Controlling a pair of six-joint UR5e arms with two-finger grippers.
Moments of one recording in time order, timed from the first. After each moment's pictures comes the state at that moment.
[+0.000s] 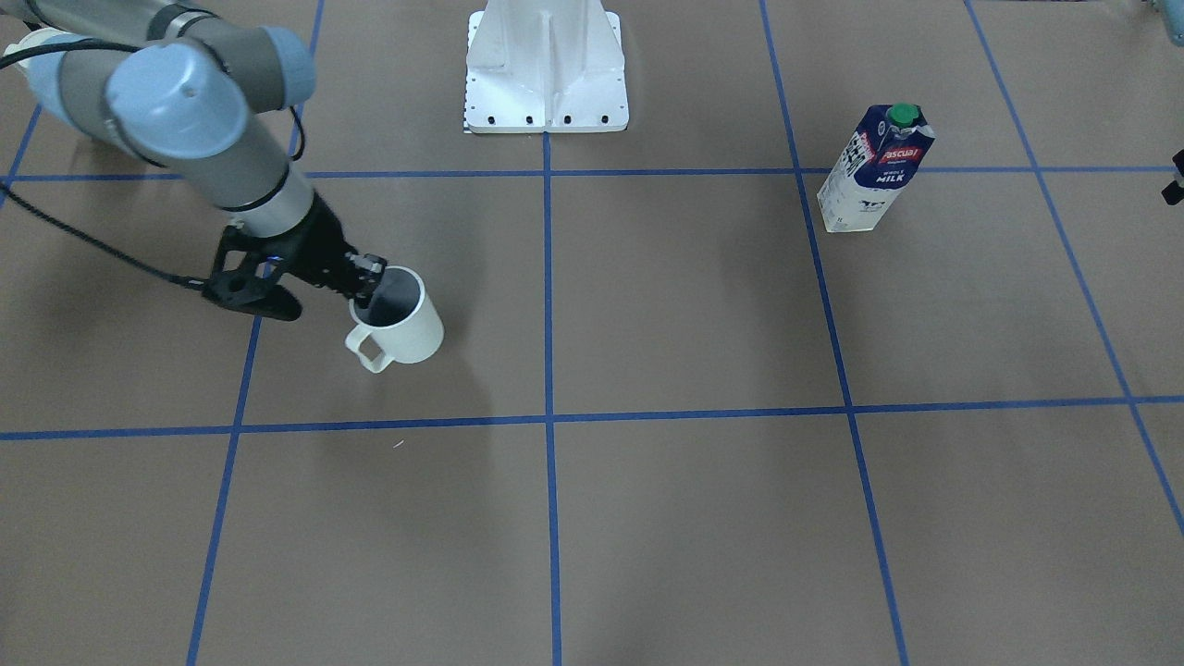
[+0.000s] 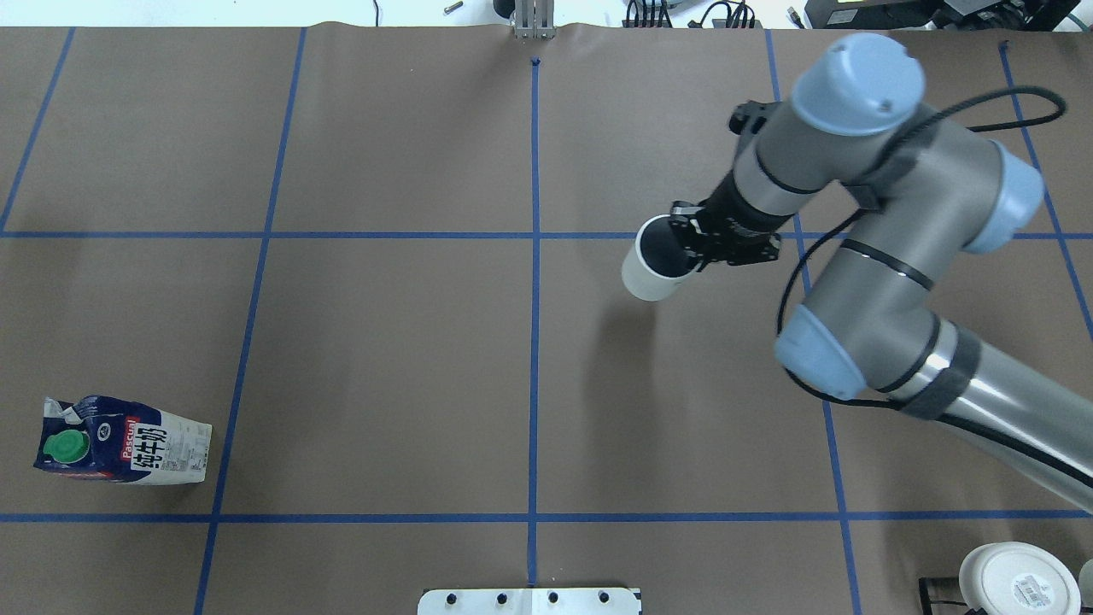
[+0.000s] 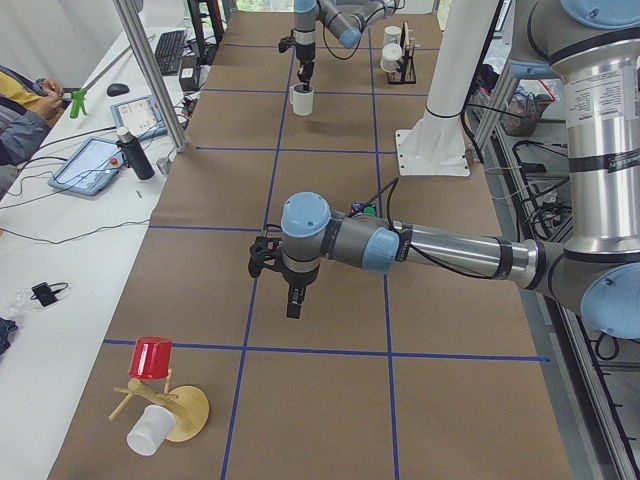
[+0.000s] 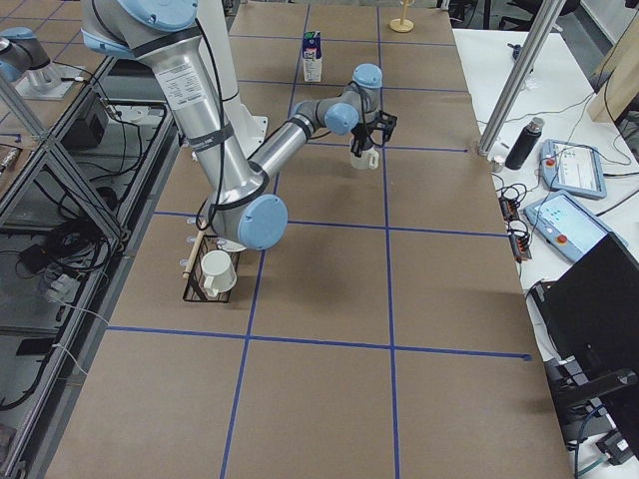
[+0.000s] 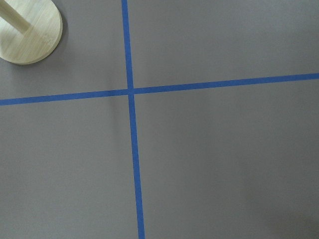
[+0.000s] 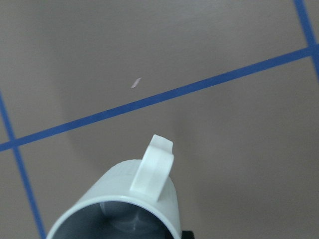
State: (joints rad) left arm -1.48 -1.39 -1.89 -1.70 -2.35 -0.18; right arm 0.74 -0.99 1.78 -1.60 2.11 1.37
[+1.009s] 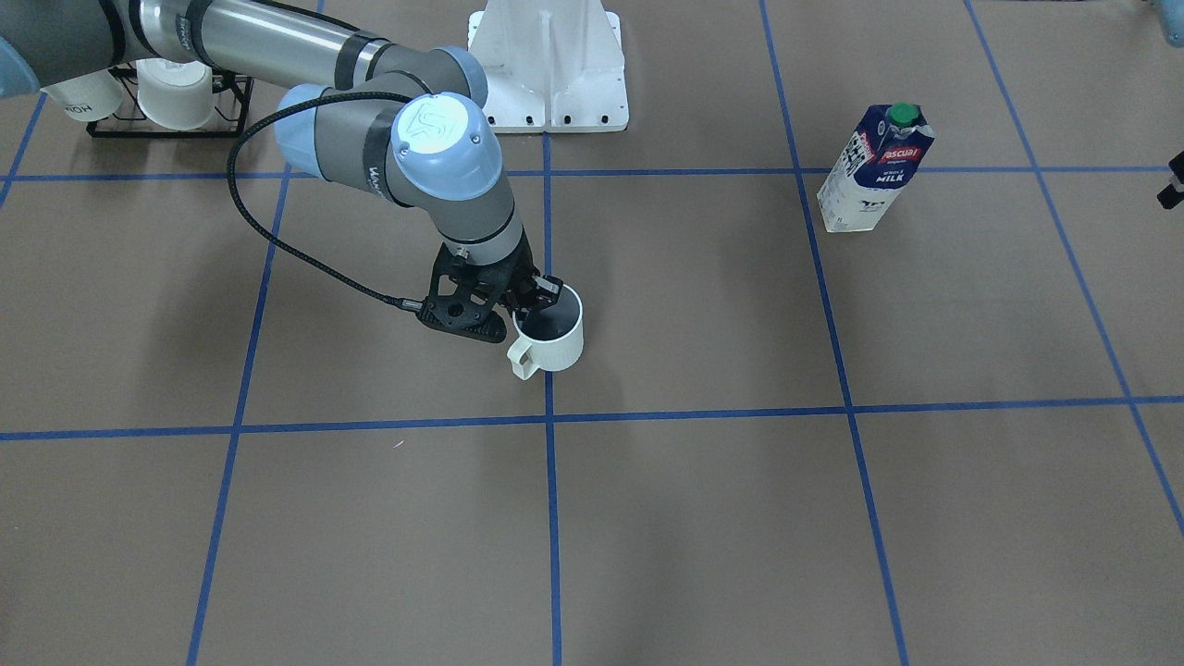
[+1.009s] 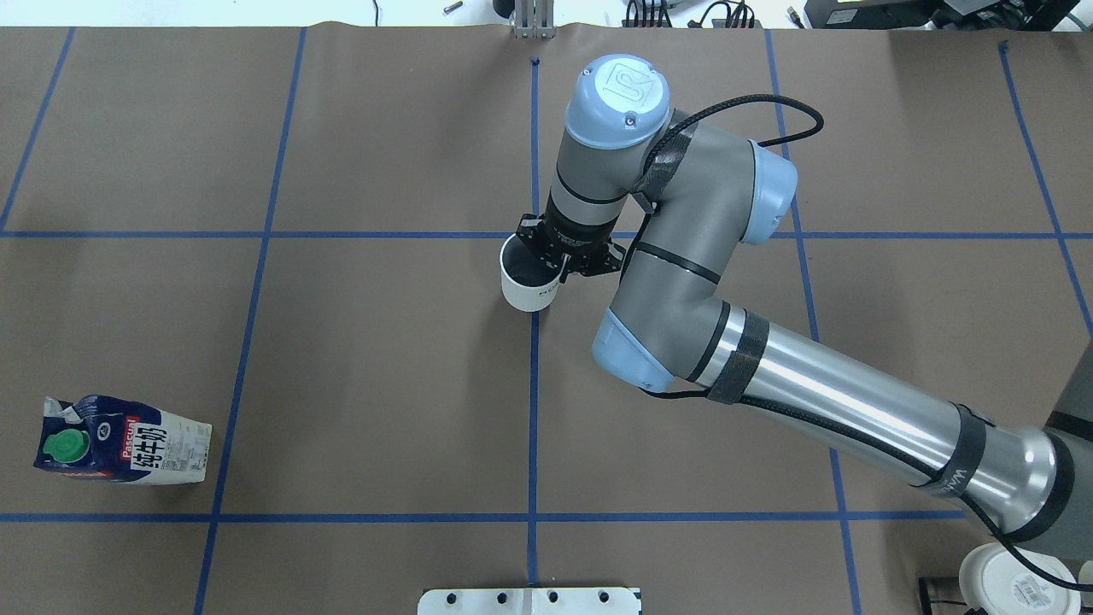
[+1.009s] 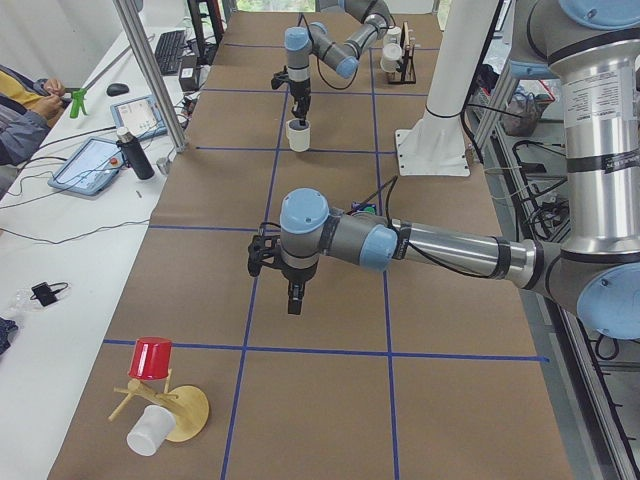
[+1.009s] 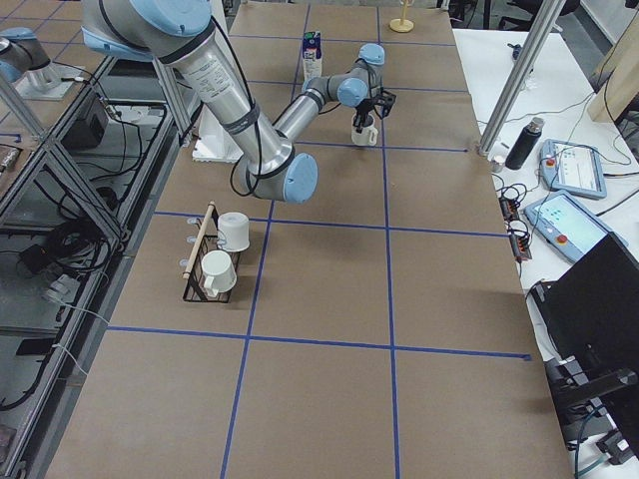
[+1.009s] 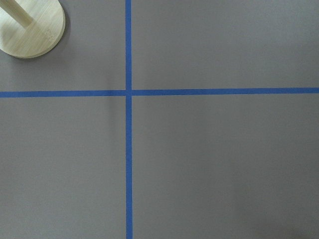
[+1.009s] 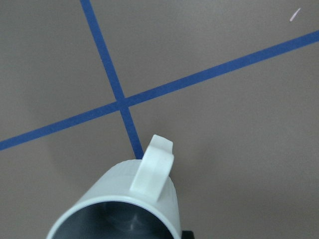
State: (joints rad) left arm -1.47 -1.40 -1.90 -1.70 -2.35 -0.25; right arm 0.63 -0.74 1.46 -1.52 2.08 1.46
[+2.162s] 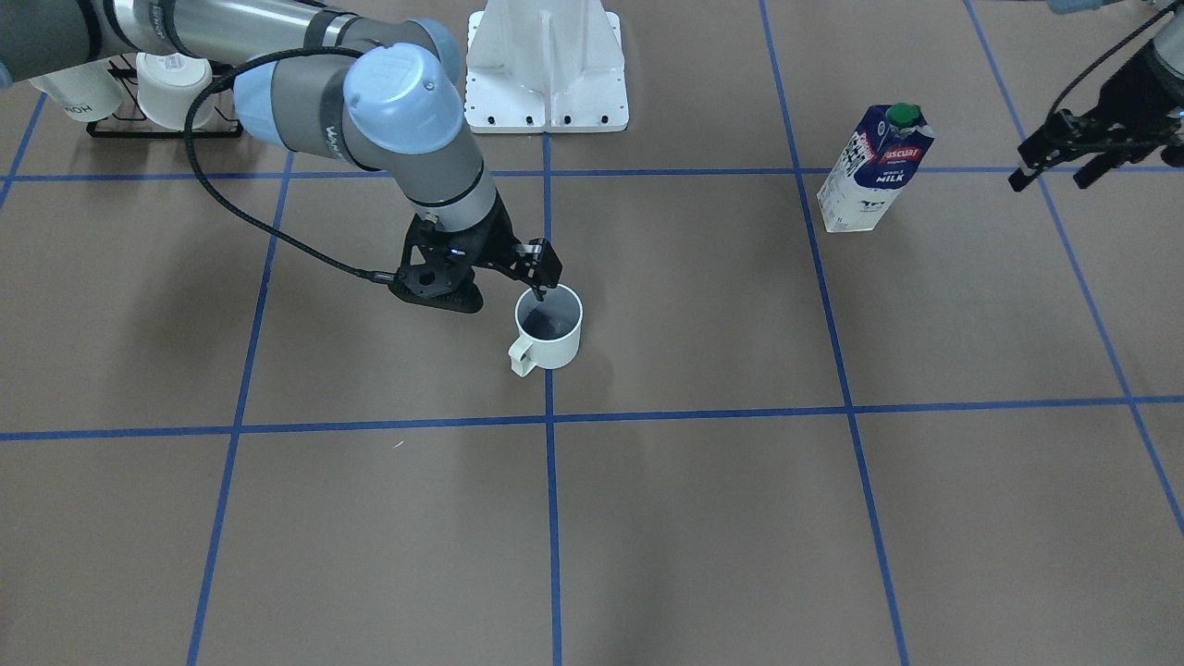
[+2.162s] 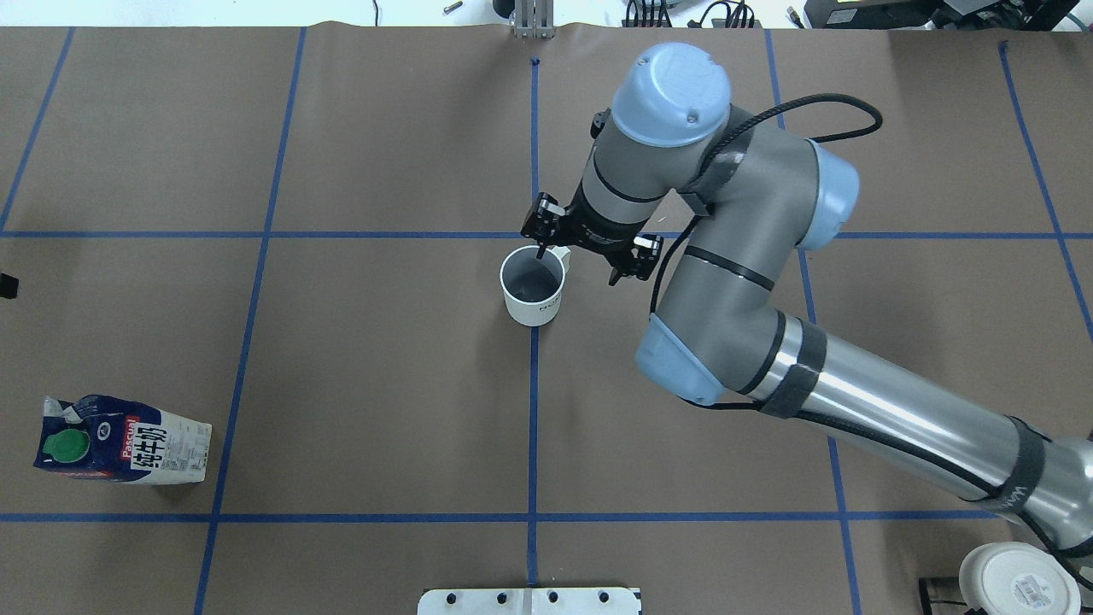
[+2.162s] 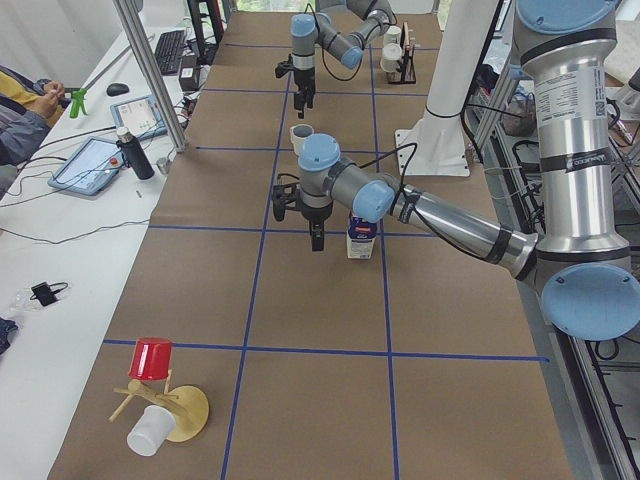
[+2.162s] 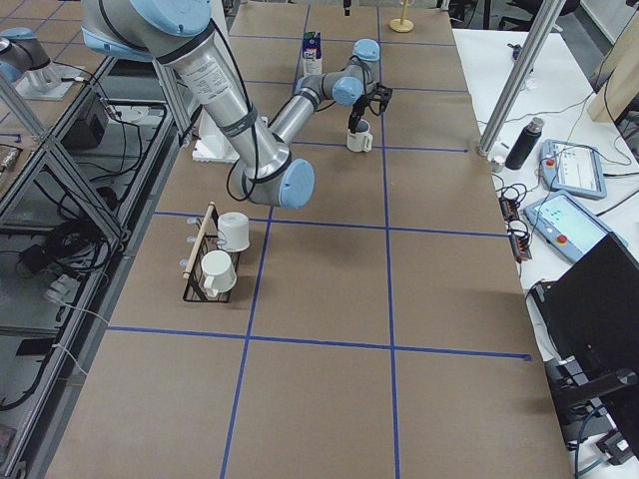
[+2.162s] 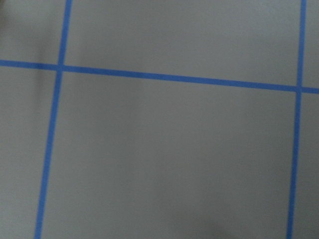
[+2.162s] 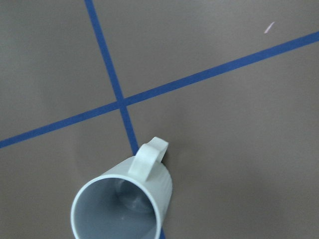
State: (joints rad) left arm -1.11 -1.41 -2.17 -1.72 -2.33 -0.88; right arm 0.67 -0.86 1.66 -1.51 2.08 1.47
